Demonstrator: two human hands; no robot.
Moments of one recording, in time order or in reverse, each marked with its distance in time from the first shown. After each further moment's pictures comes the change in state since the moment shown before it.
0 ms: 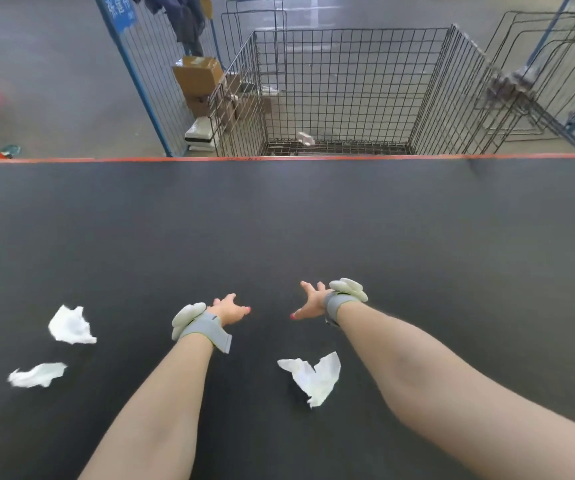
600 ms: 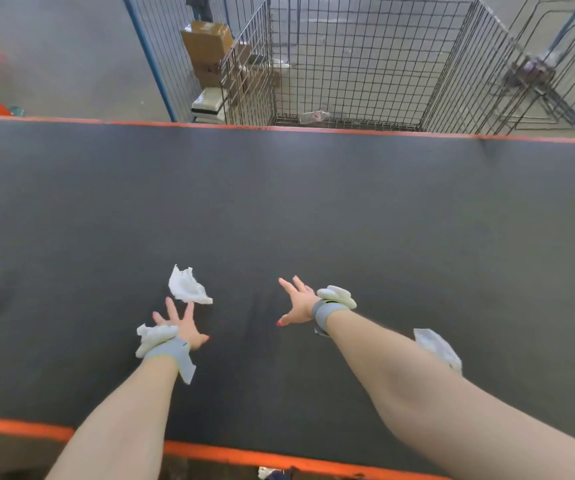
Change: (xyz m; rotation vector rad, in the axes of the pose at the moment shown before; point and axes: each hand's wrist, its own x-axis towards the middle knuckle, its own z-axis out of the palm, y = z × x) left_hand -0.019 -0.132 0.066 0.303 0.194 -0.157; right_hand -0.024 -0.030 0.081 0.053 0.052 -0.228
